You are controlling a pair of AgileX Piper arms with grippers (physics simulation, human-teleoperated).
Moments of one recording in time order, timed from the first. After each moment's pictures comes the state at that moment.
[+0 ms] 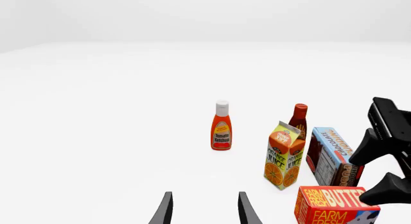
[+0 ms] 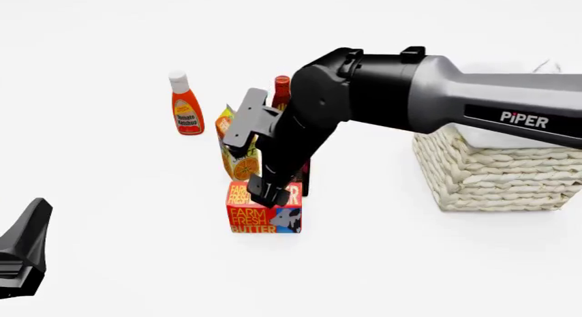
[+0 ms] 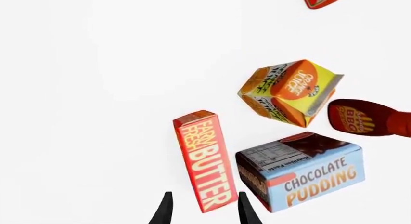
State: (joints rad) left arm 0.00 0.00 0.00 0.00 0.00; right arm 0.83 1.81 -1.44 0.81 -0.50
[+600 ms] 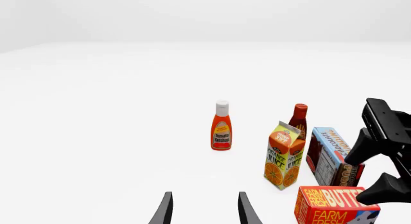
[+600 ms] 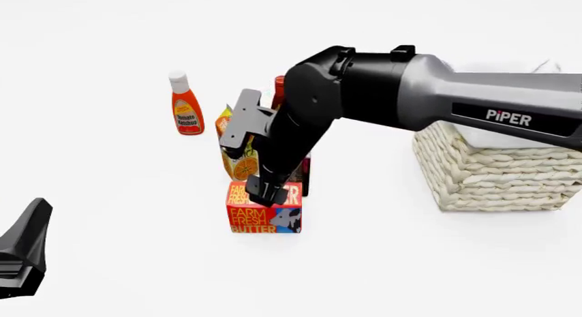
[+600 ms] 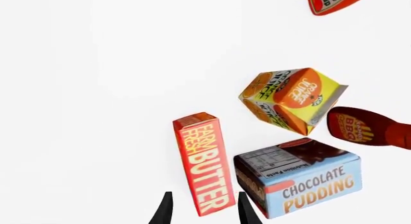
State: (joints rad) left arm 0.00 0.00 0.00 0.00 0.00; right arm 0.83 1.84 -1.48 0.83 -0.55
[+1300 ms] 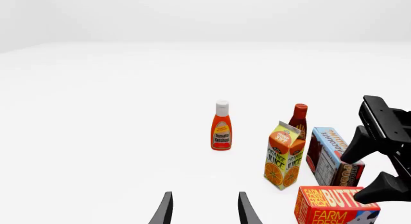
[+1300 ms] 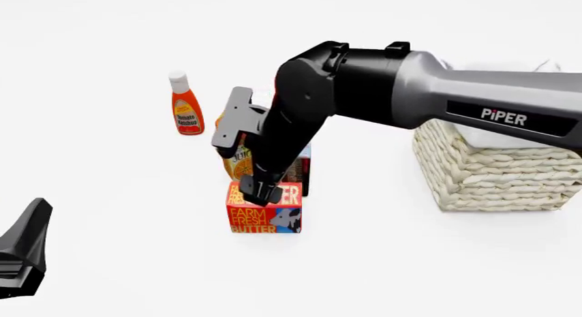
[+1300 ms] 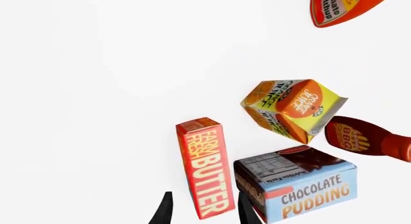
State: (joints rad) left arm 0.00 0.00 0.00 0.00 0.00; right arm 0.85 1.85 -1.52 0.85 -0.57
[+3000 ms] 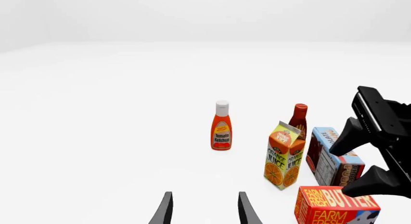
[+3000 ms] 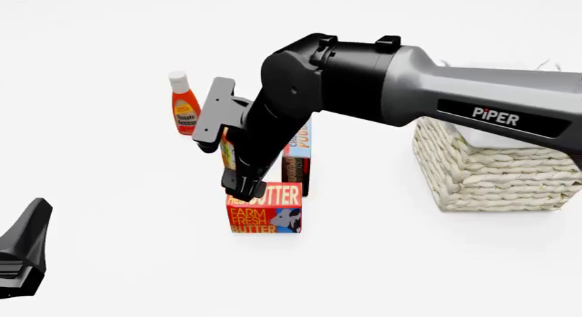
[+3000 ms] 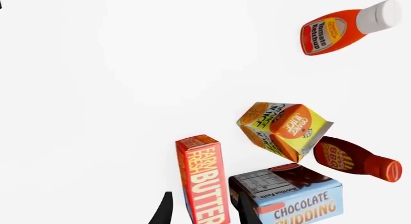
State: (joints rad) left arm 0.00 0.00 0.00 0.00 0.00; right arm 0.89 1.87 -1.58 0.83 -0.59
